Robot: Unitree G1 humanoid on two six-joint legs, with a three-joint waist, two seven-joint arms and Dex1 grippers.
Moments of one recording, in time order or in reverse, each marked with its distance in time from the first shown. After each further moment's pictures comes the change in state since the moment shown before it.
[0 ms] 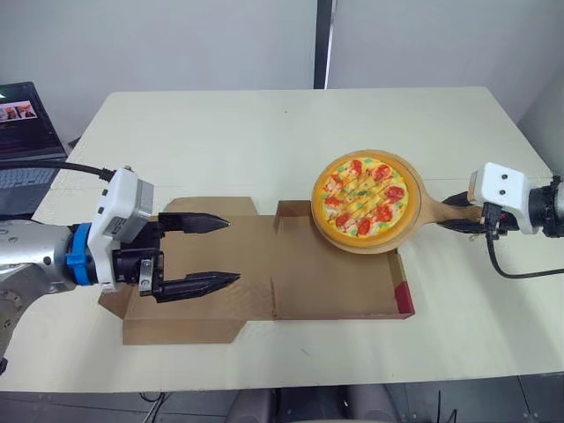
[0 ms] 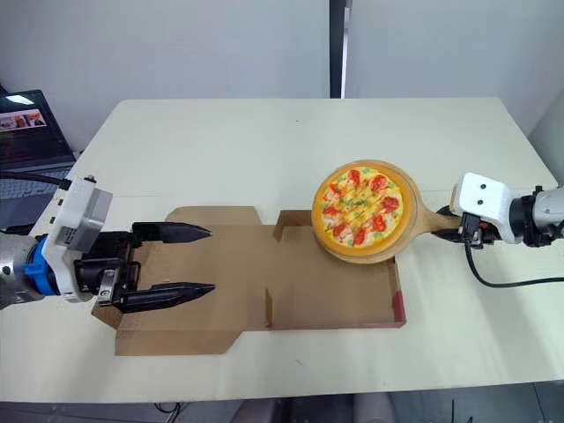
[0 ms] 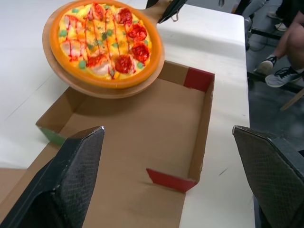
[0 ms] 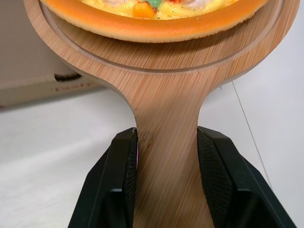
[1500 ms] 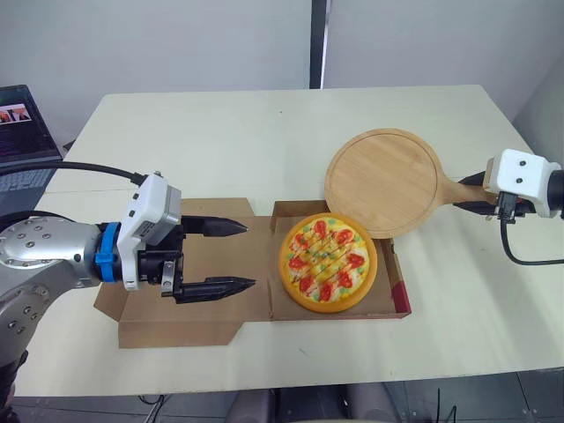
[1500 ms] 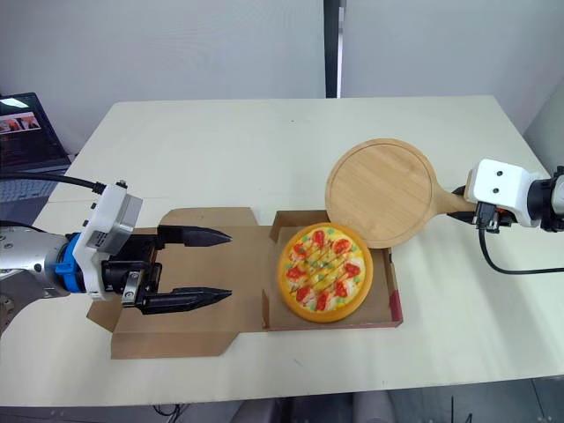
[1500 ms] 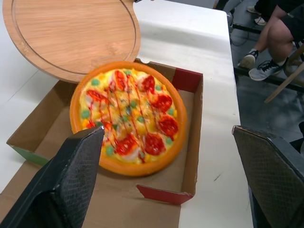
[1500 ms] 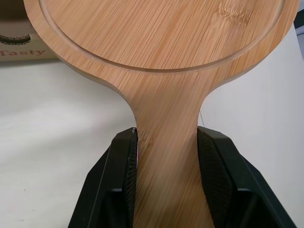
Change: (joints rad) left arm -0.040 -0.007 -0.116 0.013 0.027 -0.046 0.000; right arm -0.061 -0.020 -0.019 0.111 -0.071 -0.162 -0.026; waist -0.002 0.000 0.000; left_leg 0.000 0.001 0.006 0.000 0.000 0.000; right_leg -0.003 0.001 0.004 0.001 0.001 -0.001
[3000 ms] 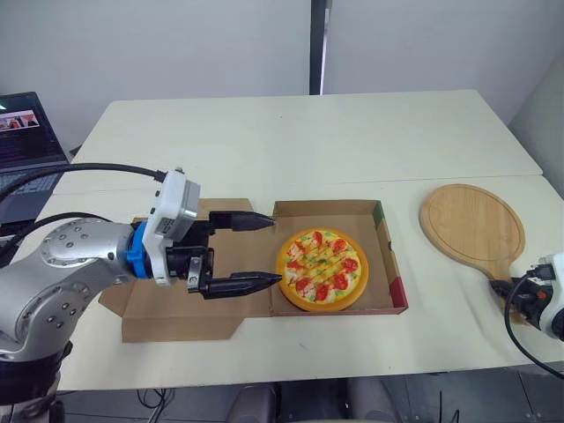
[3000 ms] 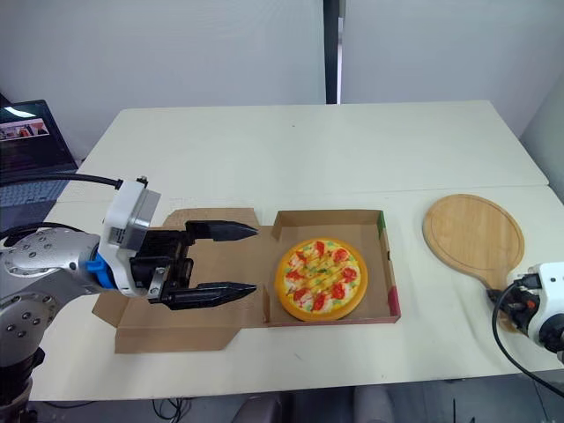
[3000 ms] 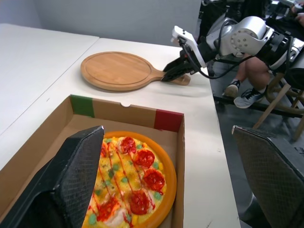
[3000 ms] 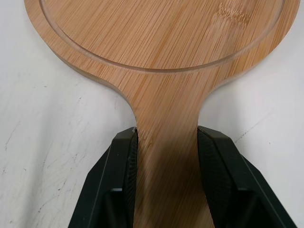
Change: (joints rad) left arm -0.120 -0.165 -0.120 -0.004 -0.024 -0.038 0.056; right arm 0.712 0.543 -0.625 -0.365 0.214 0.743 -0.557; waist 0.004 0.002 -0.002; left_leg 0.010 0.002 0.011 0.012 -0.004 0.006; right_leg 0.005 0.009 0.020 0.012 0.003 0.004
